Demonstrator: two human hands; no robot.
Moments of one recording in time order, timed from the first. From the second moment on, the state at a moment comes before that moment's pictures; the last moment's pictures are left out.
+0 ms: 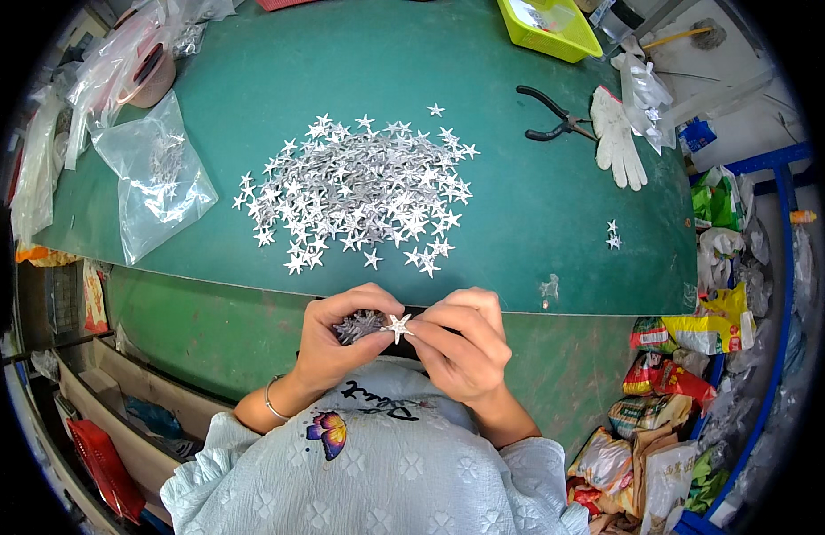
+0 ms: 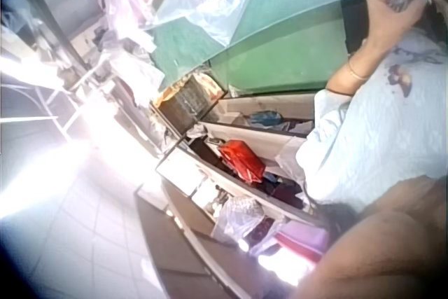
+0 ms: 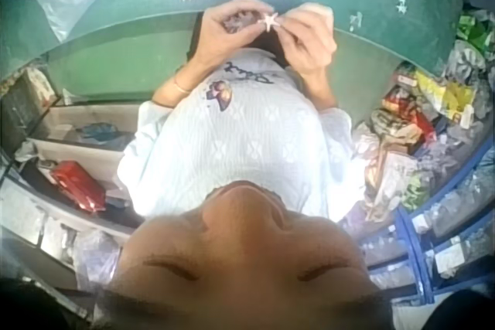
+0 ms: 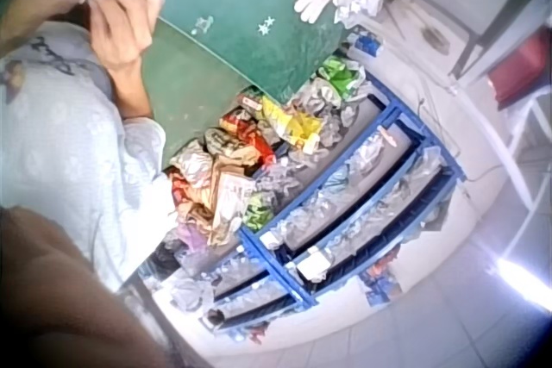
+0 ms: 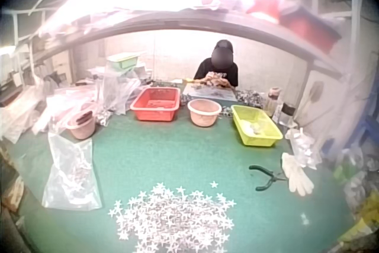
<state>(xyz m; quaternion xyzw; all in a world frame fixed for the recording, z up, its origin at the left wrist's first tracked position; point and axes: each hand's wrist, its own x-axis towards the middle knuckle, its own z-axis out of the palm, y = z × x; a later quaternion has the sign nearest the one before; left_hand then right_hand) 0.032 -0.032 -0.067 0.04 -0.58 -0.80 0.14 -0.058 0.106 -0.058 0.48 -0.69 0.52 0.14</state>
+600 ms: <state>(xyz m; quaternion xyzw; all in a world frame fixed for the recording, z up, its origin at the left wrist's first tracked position) 0.031 -0.031 -0.062 0.05 -0.57 -0.81 0.14 -0.059 0.106 -0.064 0.44 -0.66 0.60 0.06</state>
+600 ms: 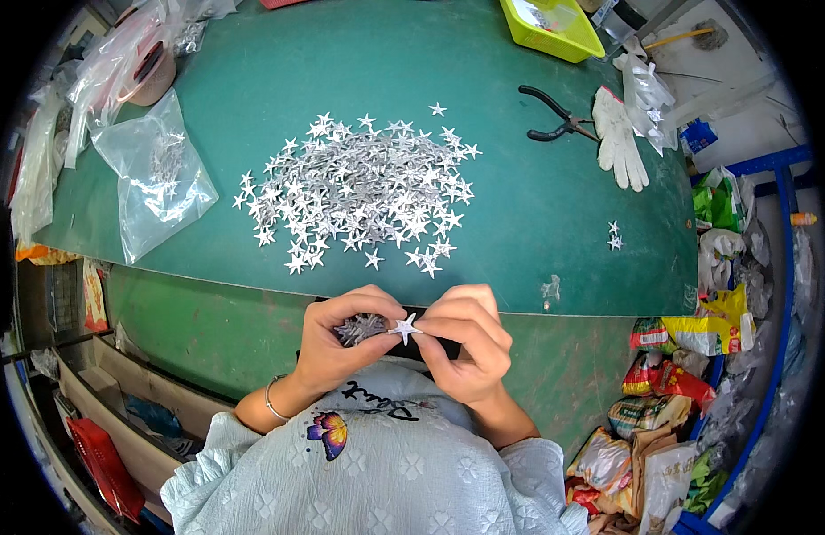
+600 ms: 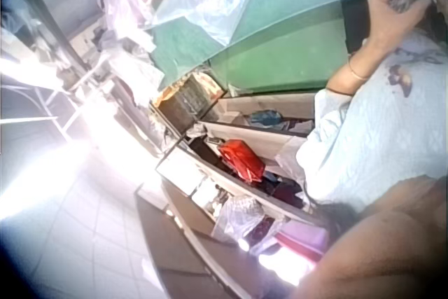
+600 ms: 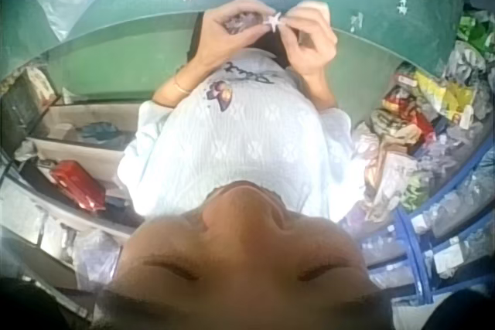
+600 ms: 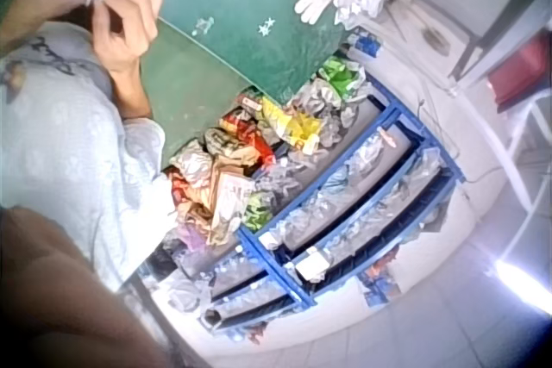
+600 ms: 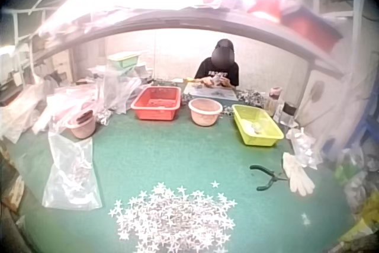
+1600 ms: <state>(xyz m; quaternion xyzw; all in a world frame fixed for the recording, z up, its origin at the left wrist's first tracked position) 0.036 -0.033 -0.058 0.03 -0.55 -0.82 0.15 -0.047 0.112 -0.069 0.48 -0.66 0.54 0.19</state>
